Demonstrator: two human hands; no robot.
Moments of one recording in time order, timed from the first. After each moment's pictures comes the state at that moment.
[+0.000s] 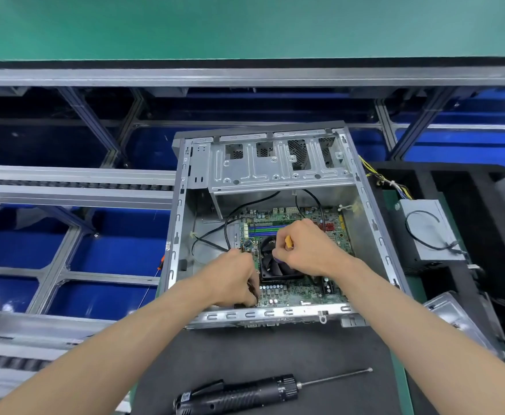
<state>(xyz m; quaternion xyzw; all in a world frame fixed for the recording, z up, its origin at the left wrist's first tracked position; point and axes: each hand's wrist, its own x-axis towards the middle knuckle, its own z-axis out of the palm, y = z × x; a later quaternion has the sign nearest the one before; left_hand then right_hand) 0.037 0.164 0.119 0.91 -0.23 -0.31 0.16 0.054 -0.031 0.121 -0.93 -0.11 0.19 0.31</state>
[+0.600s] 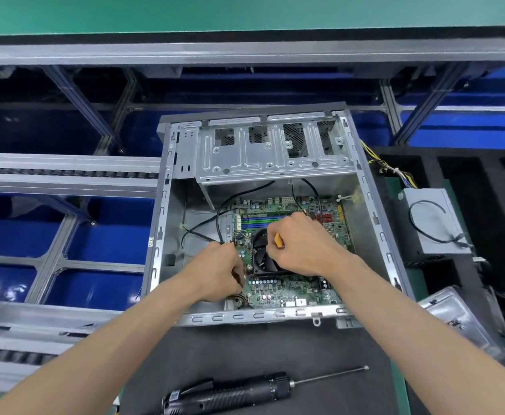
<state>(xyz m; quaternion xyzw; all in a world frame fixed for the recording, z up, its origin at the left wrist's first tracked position) 0.041 0.168 0.106 0.93 -0.15 -0.30 0.15 0.053 -0.031 0.114 -0.95 -0.16 0.14 0.22</state>
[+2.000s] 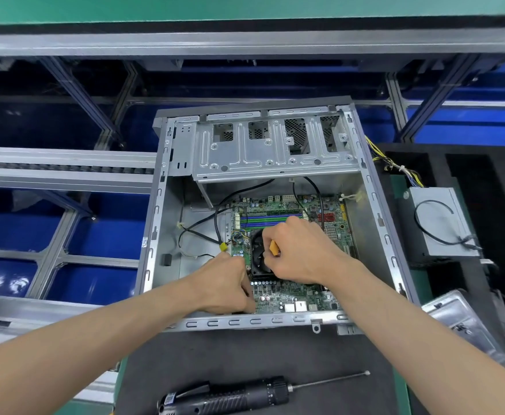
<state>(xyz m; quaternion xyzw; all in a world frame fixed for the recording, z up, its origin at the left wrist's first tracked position) 0.032 0.153 0.107 0.90 -0.17 -0.36 0.19 0.051 -0.027 0.112 -0.95 -0.22 0.13 0.19</state>
